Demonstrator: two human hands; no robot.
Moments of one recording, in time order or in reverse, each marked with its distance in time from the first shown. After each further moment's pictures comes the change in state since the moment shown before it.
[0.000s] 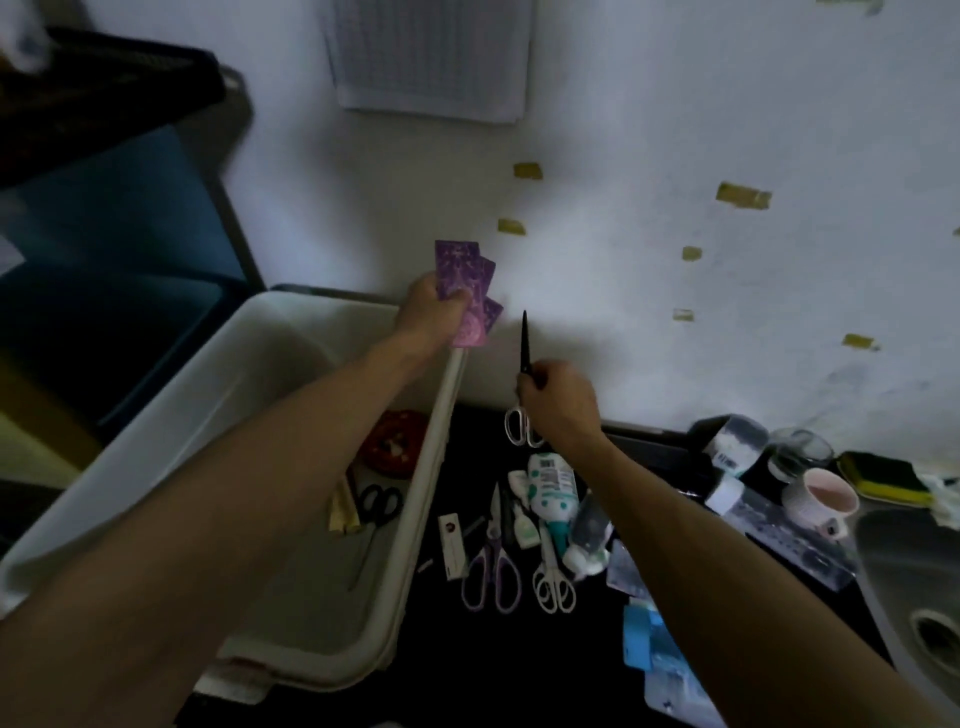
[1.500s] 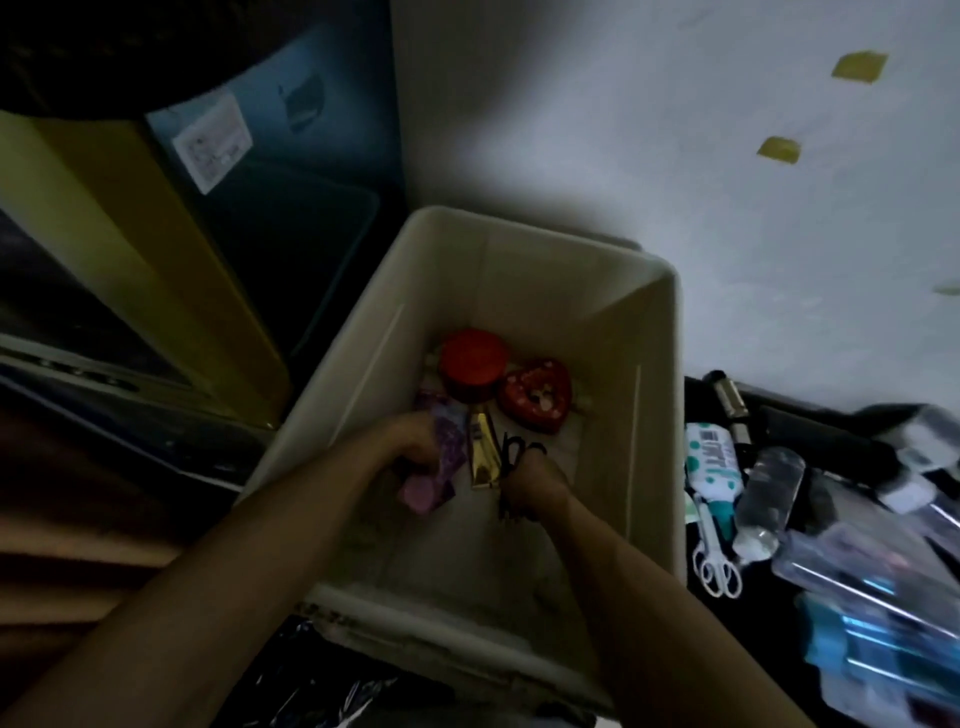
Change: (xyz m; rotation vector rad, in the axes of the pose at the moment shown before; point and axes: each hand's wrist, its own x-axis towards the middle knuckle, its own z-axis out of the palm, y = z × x) left_hand -0.041 -0.238 -0.199 0.863 -0.701 -0.483; right_hand -0.078 -0.084 0.266 -0.223 -0.697 0.341
